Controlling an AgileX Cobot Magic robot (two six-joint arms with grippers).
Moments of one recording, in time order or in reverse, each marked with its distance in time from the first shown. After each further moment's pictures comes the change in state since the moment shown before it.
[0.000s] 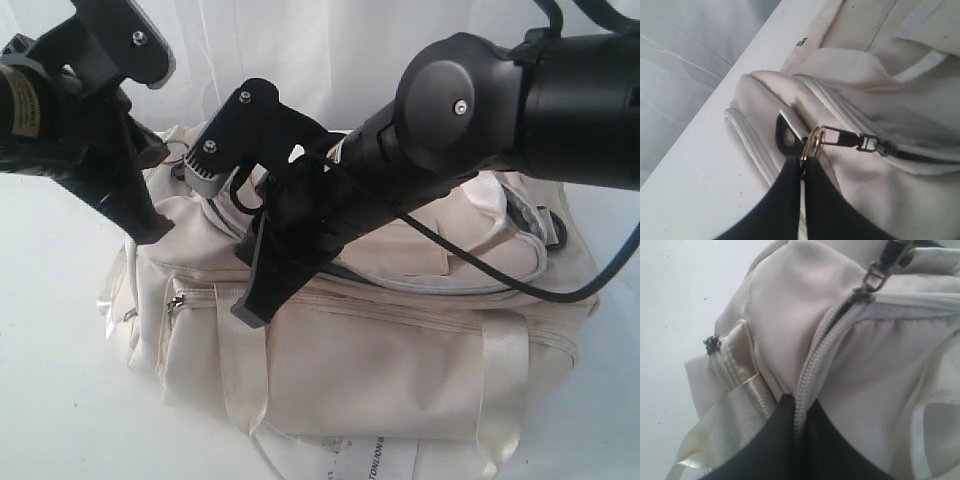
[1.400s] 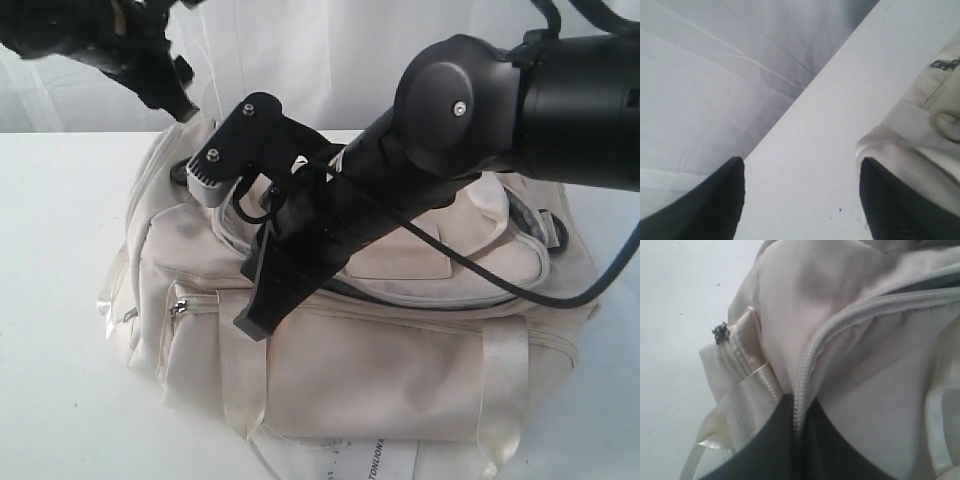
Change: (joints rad) left arm 0.225 0.441 -0.465 0.066 -0.043 0.069; right arm 0.000 0.002 0.000 -0.001 0.047 0.041
